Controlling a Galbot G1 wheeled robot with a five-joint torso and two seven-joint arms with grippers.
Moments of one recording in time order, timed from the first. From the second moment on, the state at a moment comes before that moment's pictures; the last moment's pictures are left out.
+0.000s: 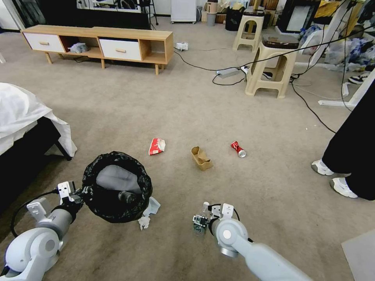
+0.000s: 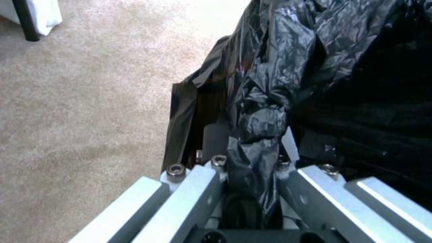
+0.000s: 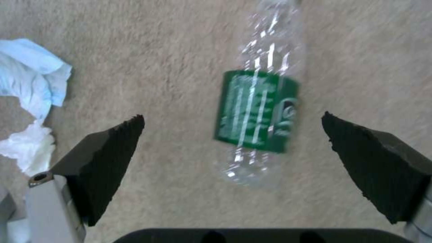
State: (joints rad) left arm 1.47 -1.08 -0.81 -1.95 -0.87 0.40 -0.03; right arm -0.93 1.03 -0.30 1.71 1.35 -0.36 0.77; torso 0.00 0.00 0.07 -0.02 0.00
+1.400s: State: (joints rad) left arm 1.45 -1.05 -0.81 -1.88 -0.90 0.39 0.01; right arm -0.79 1.25 -0.26 1.56 1.68 -0.38 1.10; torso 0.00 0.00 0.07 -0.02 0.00
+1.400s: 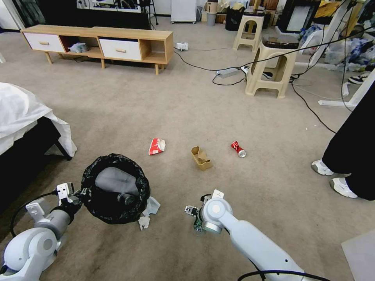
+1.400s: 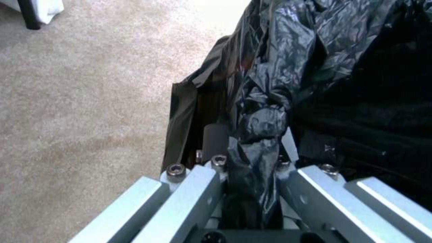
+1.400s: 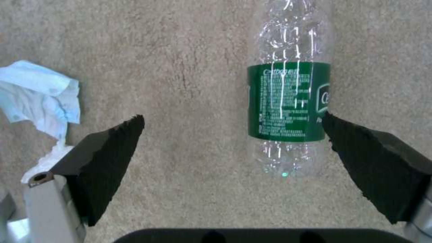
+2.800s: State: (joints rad) left arm 1.44 -1.05 -0.78 -1.85 -0.89 0.39 0.00; right arm -0.73 1.31 -0.20 1.29 1.53 -0.42 0.99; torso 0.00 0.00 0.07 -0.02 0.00
